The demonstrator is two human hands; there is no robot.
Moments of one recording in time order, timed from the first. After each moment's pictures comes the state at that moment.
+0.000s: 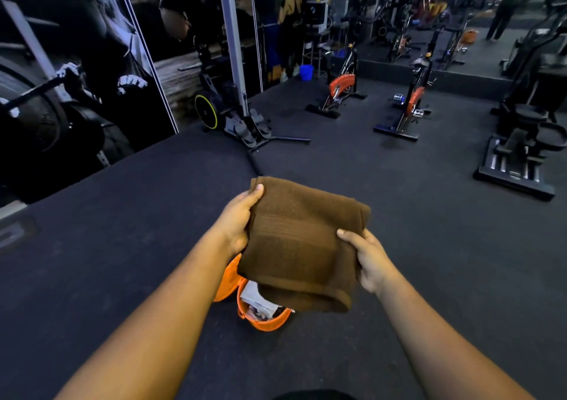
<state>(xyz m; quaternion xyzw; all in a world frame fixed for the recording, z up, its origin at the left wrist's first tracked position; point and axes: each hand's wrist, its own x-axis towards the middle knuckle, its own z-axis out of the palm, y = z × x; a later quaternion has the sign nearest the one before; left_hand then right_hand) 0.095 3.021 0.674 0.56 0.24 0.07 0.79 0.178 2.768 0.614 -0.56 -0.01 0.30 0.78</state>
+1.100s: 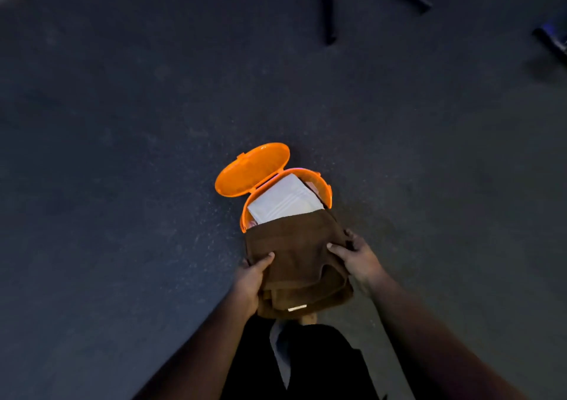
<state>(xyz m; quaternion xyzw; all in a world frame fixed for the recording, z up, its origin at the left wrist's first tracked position) 0.147 3.082 0.280 0.19 0.65 0.07 0.73 0.349 2.962 0.293 -0.77 0.03 0.51 0.39</state>
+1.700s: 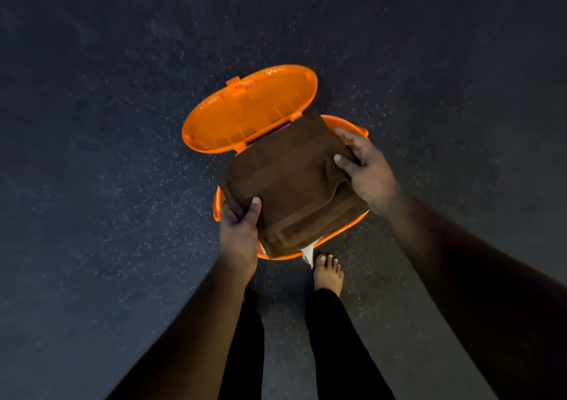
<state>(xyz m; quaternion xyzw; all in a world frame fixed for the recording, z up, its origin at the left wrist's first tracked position) 0.242 3.149 -0.095 0.26 0.65 0.24 0.67 0.495 3.120 -0.078 -0.75 -0.29 0.46 0.37</state>
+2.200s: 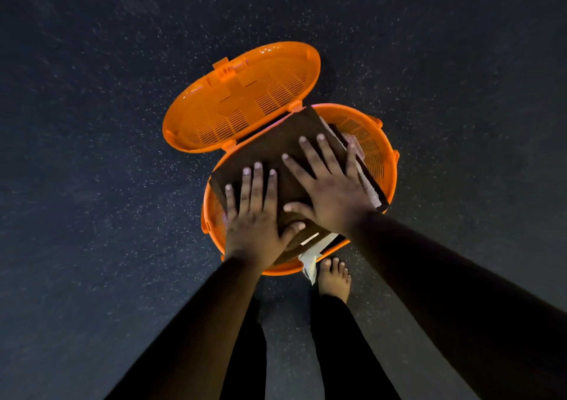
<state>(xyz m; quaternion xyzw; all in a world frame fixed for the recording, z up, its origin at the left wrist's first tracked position) 0.264 3.168 -0.142 0.88 0.42 -0.09 0.22 0.455 3.133 -0.123 -0.71 -0.67 0.21 -0.06</state>
